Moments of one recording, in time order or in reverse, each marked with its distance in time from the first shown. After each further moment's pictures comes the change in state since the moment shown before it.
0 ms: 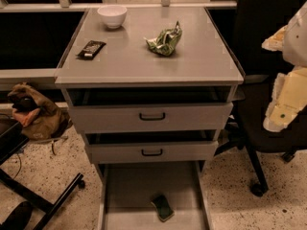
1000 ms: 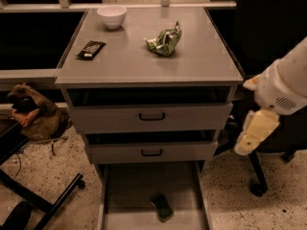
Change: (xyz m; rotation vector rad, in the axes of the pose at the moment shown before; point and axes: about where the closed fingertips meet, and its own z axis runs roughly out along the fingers) arm 0.017 0.008 0.107 -0.064 -0.087 0.098
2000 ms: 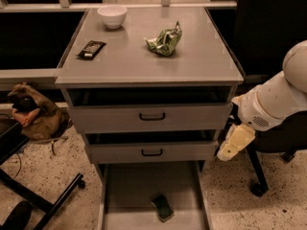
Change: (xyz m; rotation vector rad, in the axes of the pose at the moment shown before) arm 0.009 -0.012 0.085 -0.002 -0.084 0.083
